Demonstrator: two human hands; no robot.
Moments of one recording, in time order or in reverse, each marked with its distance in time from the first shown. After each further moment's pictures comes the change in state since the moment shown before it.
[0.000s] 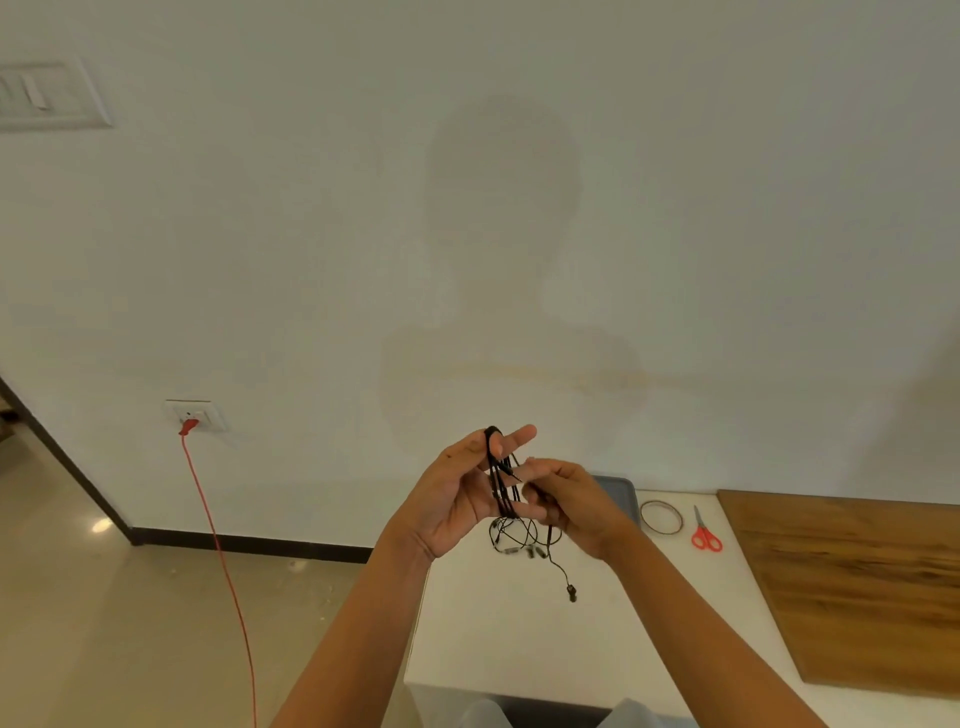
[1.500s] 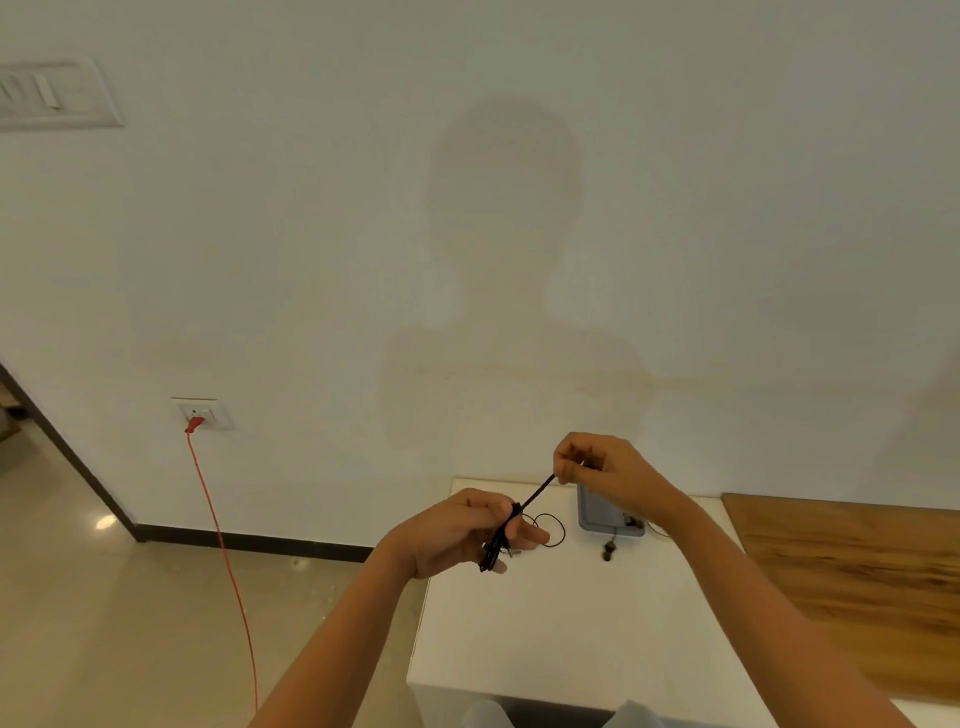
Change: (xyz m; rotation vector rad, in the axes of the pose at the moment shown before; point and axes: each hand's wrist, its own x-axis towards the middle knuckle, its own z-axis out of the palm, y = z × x) left_hand -0.013 -0.016 -0.028 0.471 -0.083 -0.335; right_hand -0.008 -0.035 -0.042 -0.724 0.009 -0.233
